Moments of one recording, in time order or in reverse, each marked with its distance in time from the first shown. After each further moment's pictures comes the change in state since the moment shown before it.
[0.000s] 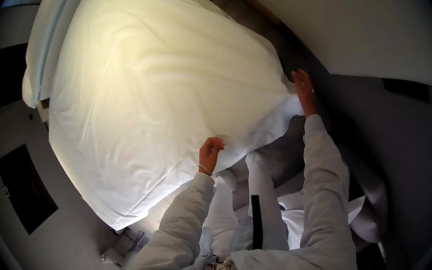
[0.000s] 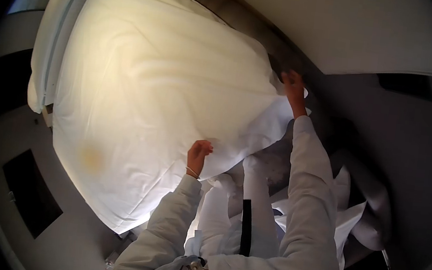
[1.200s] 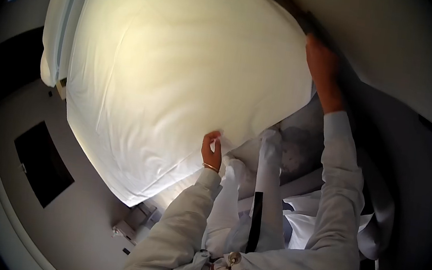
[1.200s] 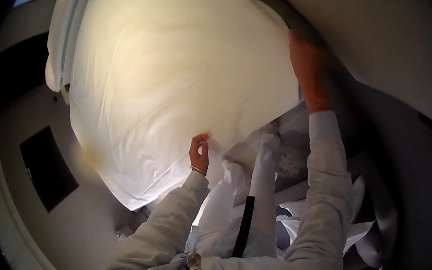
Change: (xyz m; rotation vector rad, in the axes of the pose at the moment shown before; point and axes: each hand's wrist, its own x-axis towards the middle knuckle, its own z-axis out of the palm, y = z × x) left_hand 0.007 -0.004 -0.002 0.501 0.365 0.126; right_hand 0.046 -0.126 0.017 -0.825 -0.158 -0.537
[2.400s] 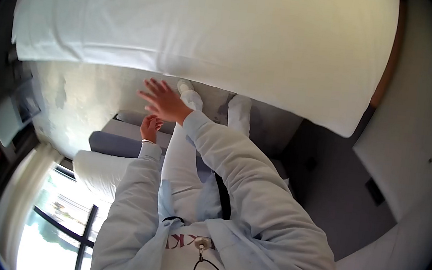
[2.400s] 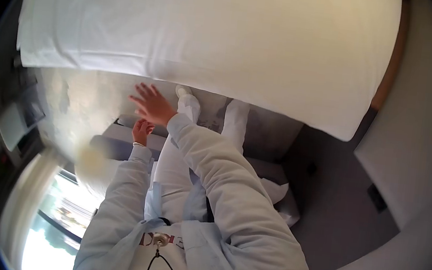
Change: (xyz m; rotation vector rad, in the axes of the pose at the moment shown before) left_hand -0.294 -0.341 -0.164 -1.145 0.661 -0.922; right_hand -0.483 -0.529 0.158 0.643 -0.906 -1.273
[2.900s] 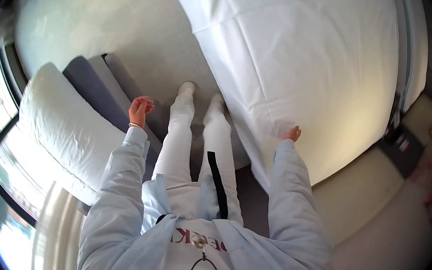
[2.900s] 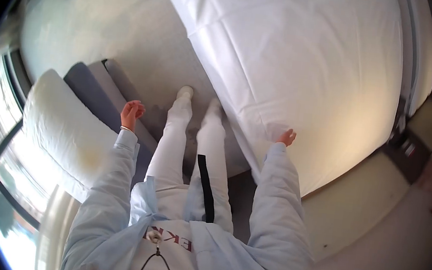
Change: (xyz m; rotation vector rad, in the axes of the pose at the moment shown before) left_hand 0.043 -0.029 -0.187 -0.611 0.363 -0.013; right_hand 0.001 0.193 -0.132 -0.390 0.589 0.828
